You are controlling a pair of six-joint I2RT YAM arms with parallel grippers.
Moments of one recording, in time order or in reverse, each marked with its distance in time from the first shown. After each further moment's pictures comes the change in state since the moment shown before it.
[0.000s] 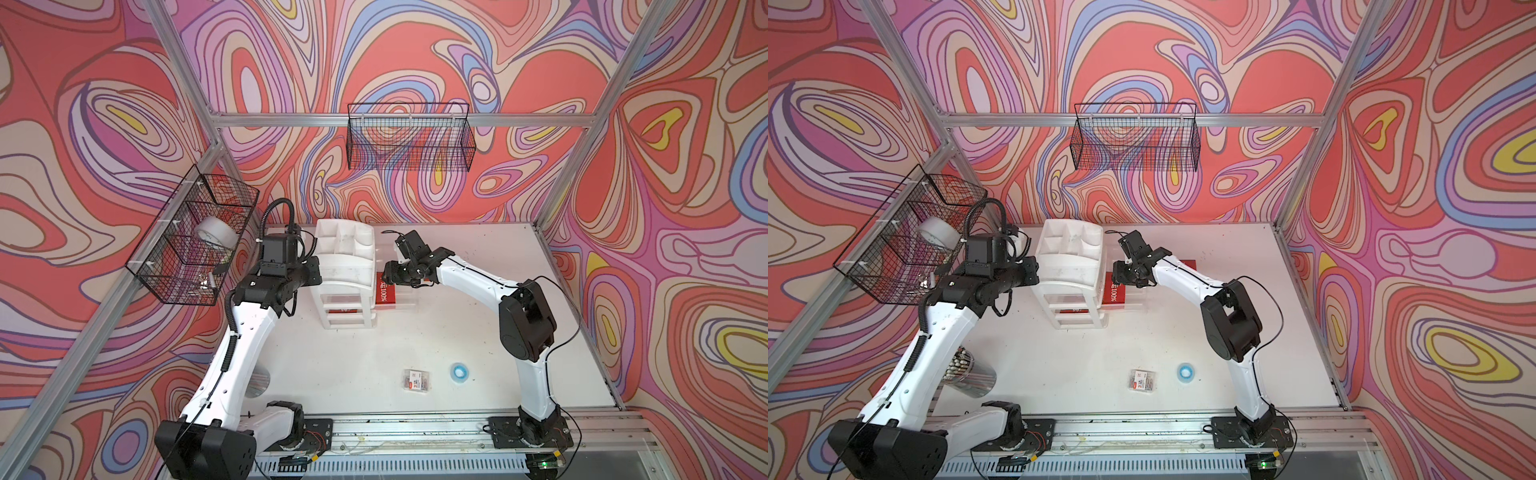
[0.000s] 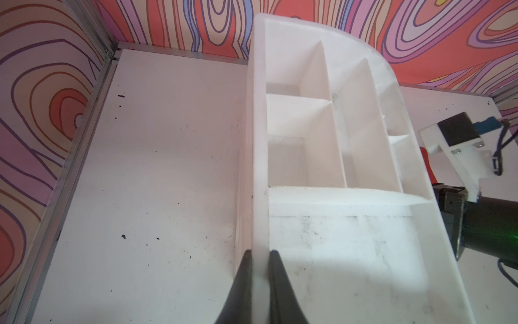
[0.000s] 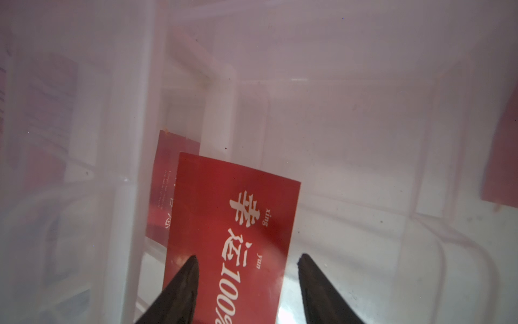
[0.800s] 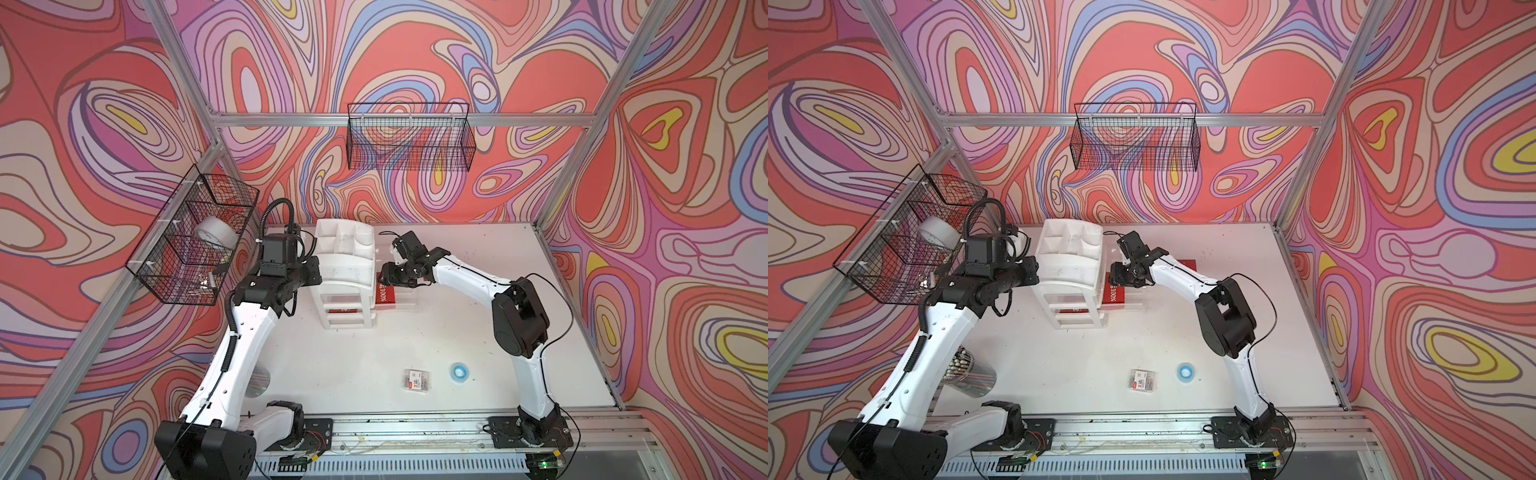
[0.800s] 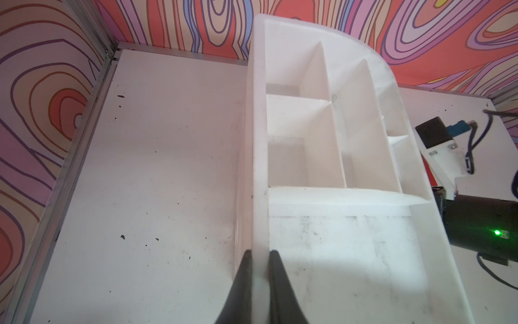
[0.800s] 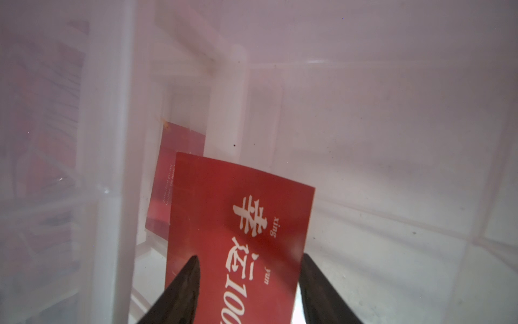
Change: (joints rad) left arm 0.002 -0.002 -0.005 0.007 0.002 -0.003; right arm -0.004 0.047 0.030 0.013 -0.080 0.002
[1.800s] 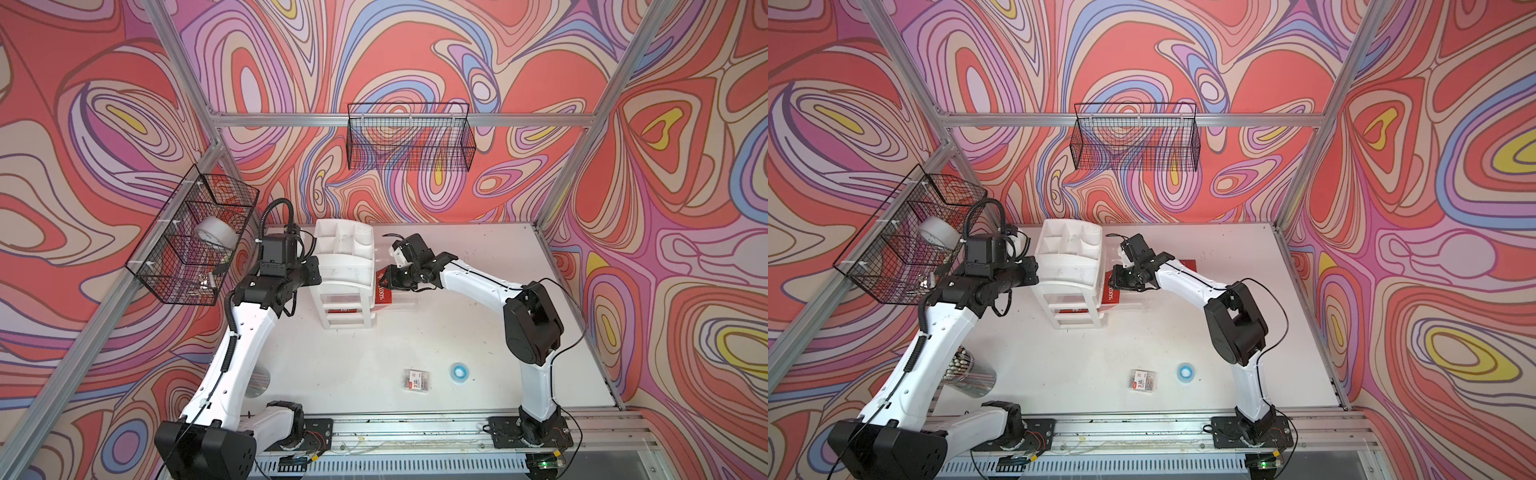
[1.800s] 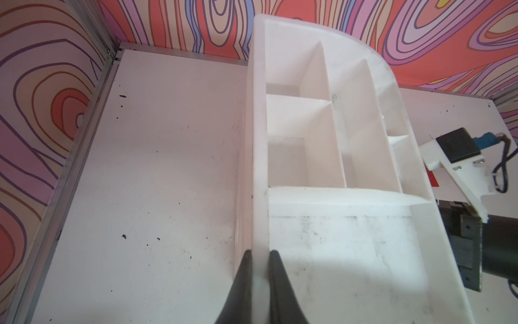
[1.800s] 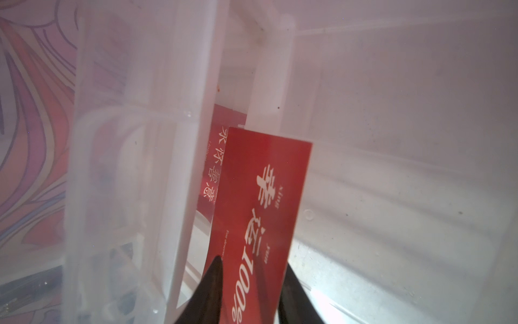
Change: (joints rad) left arm 0.001 -0.001 0.000 0.000 -0.003 0.000; right arm 0.006 -0.106 -0.130 0.087 -0.103 0.007
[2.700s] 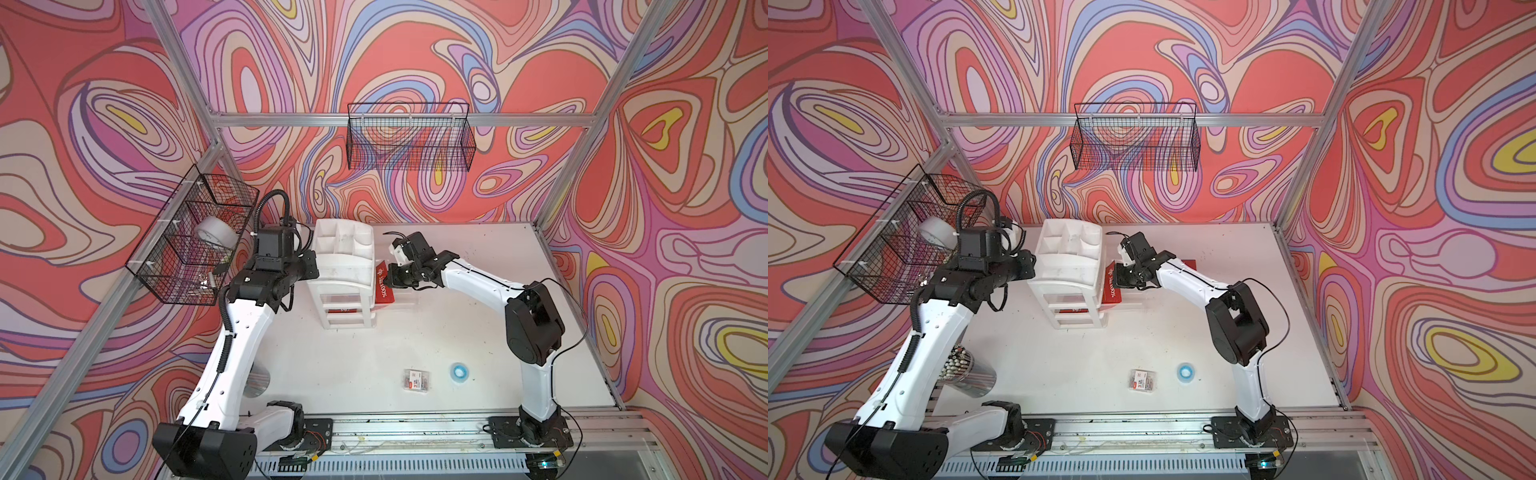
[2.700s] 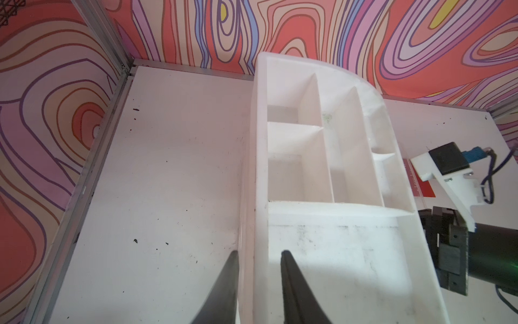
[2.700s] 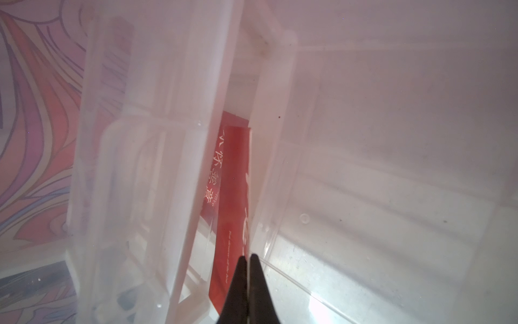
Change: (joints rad) left arm 0.000 0.016 0.103 -0.054 -0.023 -0.003; right arm -0.017 -0.010 0.012 -0.014 0.012 -0.050
